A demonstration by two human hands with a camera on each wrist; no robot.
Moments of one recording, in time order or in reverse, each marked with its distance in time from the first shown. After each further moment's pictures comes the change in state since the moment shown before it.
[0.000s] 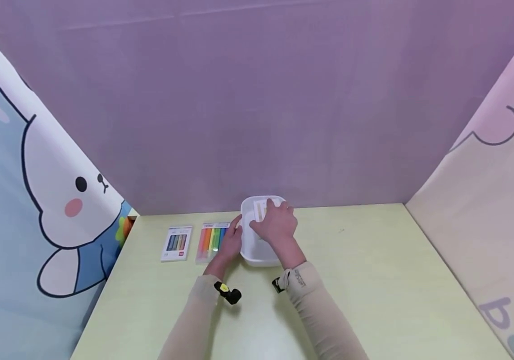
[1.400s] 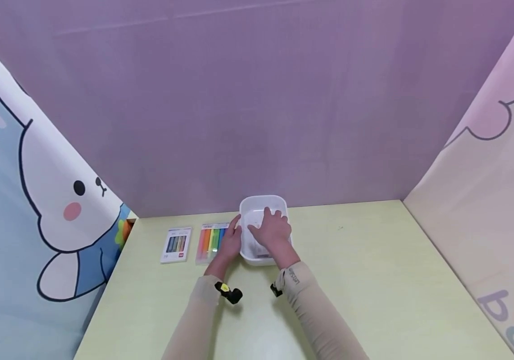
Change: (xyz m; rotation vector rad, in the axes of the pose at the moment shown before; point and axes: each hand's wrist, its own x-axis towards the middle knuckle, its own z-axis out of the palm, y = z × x) left_hand 0.001 -0.002 0.002 0.036 0.031 -0.002; right_hand 0.003 0.006 0.034 0.011 -0.057 -0.008
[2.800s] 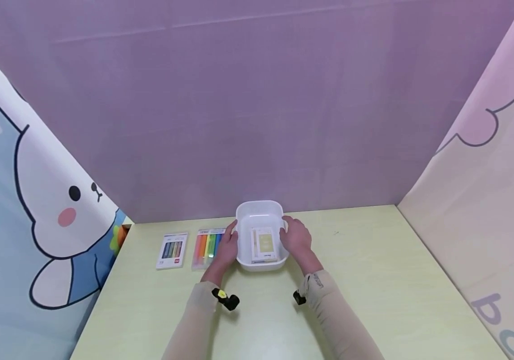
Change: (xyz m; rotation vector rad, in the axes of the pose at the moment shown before) left_hand -0.006 -0.001 0.002 -0.070 -0.008 0.002; right_hand 0.019 0.089 0.023 0.249 0.136 -0.031
